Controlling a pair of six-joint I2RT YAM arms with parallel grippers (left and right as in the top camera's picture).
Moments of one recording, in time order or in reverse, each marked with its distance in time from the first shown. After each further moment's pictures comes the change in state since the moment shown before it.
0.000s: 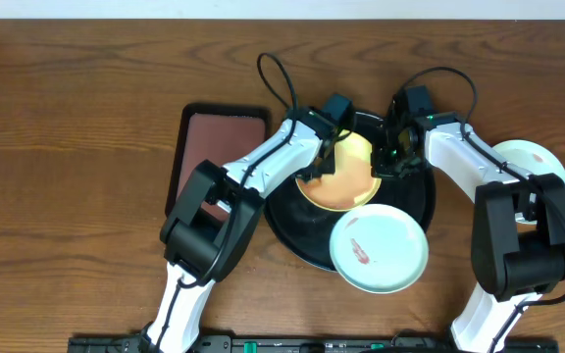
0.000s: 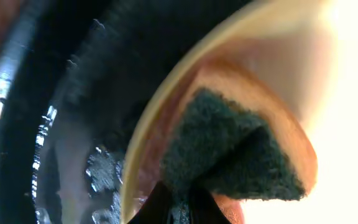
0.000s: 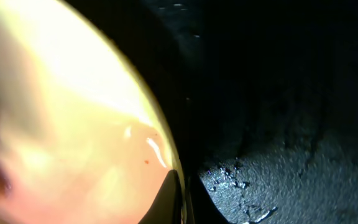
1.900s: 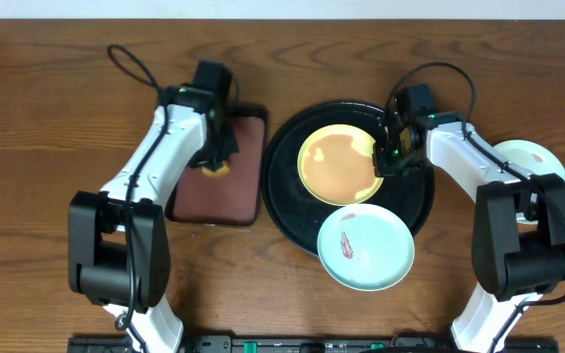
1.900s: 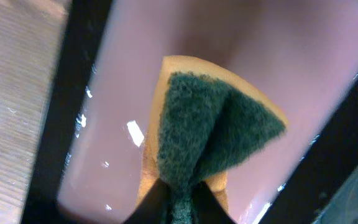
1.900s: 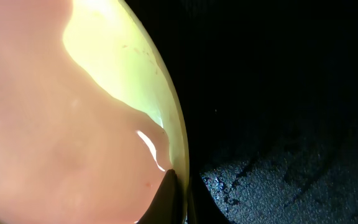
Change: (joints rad) left arm 0.436 -0.321 -0.225 -0.116 0.047 0.142; right arm -0.006 0.000 0.004 0.016 0.030 -0.131
